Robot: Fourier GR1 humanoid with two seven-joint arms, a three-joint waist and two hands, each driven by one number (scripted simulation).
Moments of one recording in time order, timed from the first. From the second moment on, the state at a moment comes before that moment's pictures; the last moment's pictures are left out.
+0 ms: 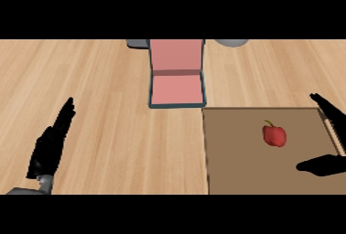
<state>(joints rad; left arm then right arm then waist) -0.01 0.43 -0.20 -1.52 0.06 0.30 0.07 0.00 -0.67 0.09 -1.72 0.36 0.07 0.38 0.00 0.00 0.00</state>
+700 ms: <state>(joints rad) 0.01 0.37 -0.13 -1.55 -0.01 0.23 0.10 -0.04 -0.50 0.15 -1.74 0.57 0.17 0.62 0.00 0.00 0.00</state>
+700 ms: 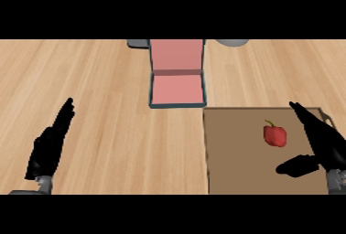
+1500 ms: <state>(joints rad) 0.01 0.28 -0.05 -1.53 -0.10 0.14 0.08 -0.06 -0.36 0.08 -1.62 0.72 0.19 0.53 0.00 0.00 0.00</state>
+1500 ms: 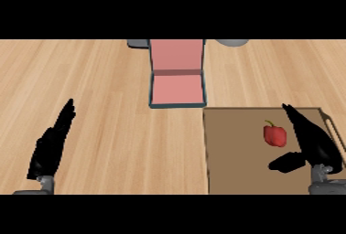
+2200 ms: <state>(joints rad) 0.01 0.23 0.01 -1.59 -0.15 0.09 0.13 -0.09 -0.29 0.02 -1.49 0.79 0.17 0.43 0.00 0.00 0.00</state>
